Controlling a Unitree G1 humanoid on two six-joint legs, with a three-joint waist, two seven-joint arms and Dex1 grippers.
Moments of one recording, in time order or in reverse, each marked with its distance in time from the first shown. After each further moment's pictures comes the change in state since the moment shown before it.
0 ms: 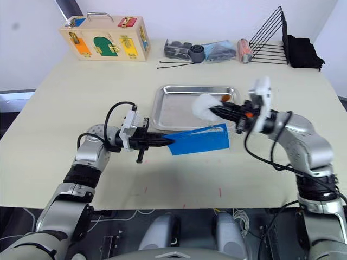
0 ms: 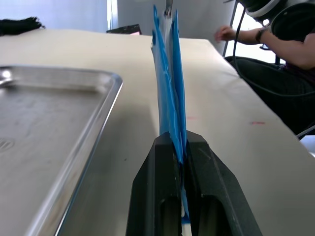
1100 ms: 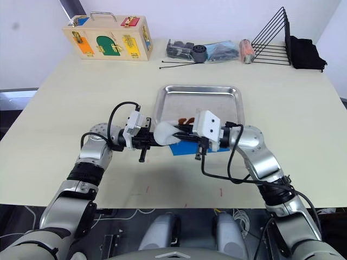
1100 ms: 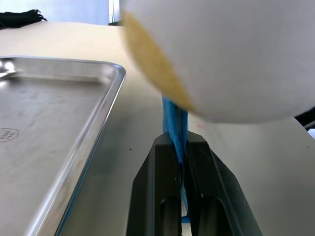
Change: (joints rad) left arm -0.027 -0.023 0.000 0.046 0.035 -0.037 -0.008; right arm 0.051 0.160 0.277 0.040 -0.356 -0.416 0.064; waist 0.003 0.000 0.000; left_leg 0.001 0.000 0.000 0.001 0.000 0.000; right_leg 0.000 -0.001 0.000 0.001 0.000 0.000
